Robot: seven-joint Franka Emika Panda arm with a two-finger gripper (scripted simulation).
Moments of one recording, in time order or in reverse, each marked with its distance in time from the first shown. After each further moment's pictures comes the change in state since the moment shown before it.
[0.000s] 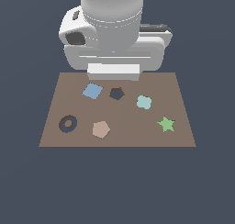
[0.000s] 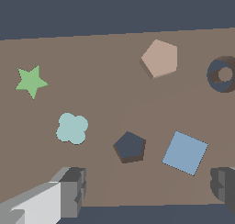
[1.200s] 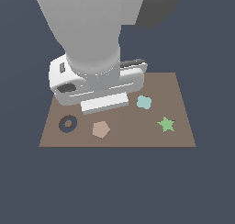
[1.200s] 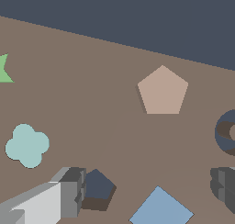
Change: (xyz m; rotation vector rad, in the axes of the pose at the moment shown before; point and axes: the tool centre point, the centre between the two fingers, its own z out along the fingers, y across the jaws) arm 0.050 0.032 0.048 -0.014 0.015 -0.275
